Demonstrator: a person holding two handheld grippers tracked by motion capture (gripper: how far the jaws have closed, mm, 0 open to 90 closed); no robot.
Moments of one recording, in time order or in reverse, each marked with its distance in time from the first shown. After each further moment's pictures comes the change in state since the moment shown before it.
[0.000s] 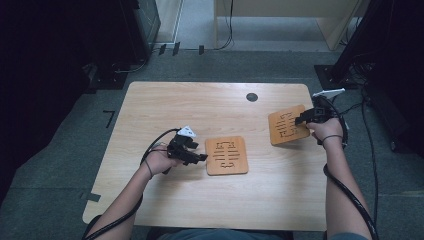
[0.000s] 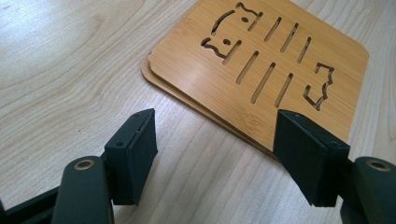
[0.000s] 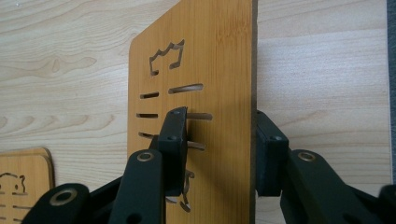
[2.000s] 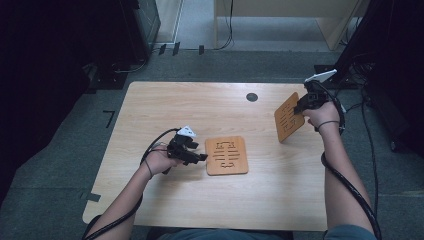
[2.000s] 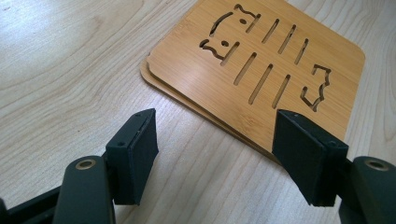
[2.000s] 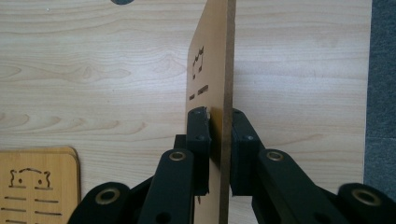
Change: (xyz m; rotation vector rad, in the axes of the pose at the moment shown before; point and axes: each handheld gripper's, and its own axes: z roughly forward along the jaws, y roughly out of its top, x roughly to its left) left arm -0.001 0.001 -0.001 -0.003 -0.004 -0.003; right arm 0.051 0.026 -0.030 0.015 -0.087 -0.092
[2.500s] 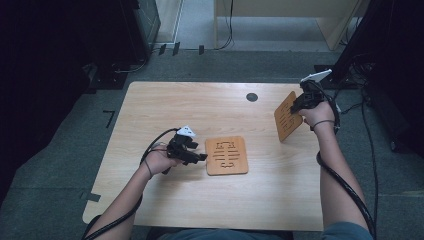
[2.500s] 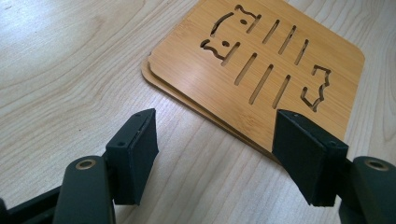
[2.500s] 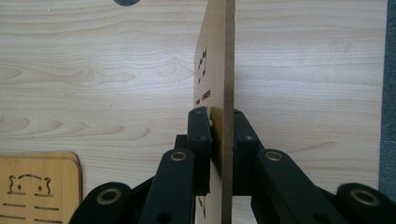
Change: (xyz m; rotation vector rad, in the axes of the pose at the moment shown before) left arm 0.001 0.000 -0.001 0.001 -0.003 -0.002; right arm 0.009 0.003 0.008 -0.004 -0.008 -0.010
